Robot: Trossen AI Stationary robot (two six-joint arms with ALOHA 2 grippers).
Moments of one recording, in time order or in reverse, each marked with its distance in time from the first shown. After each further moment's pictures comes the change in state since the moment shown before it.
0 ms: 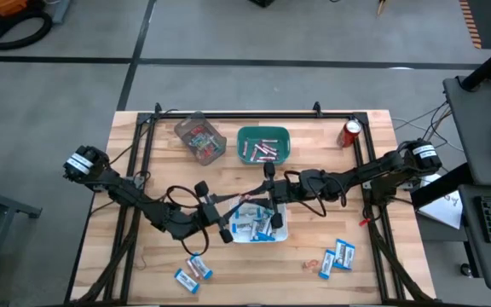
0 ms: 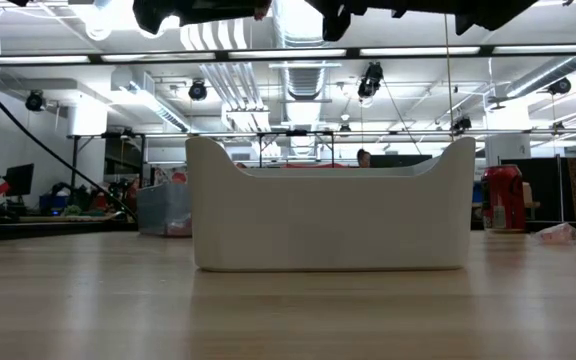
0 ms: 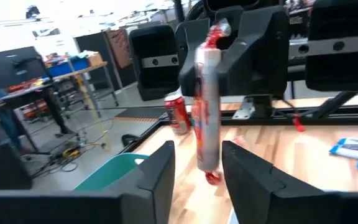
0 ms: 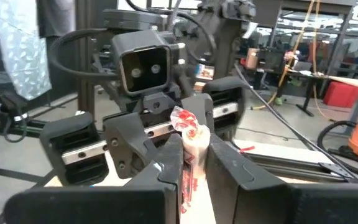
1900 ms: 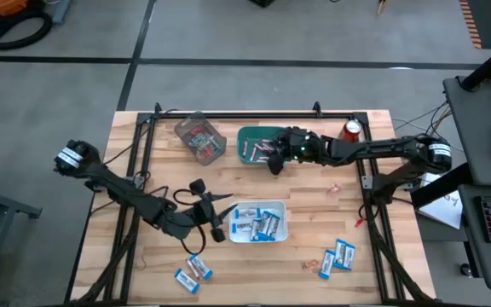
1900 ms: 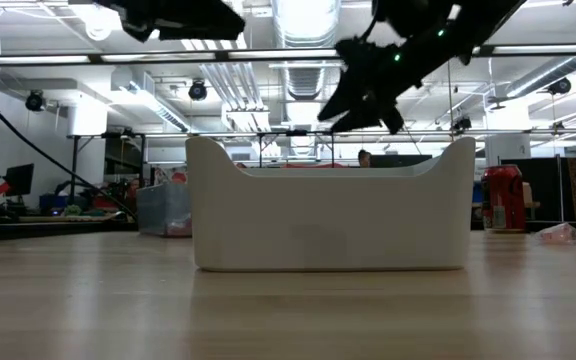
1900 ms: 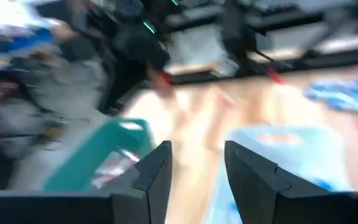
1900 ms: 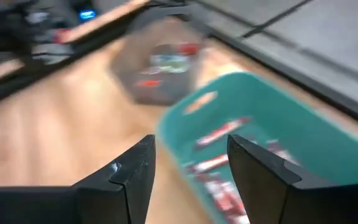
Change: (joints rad) left arm -0.011 -0.138 0.000 -0.462 0.088 -0.205; right arm -0.386 -0.147 -0.001 -0.705 0.116 0.468
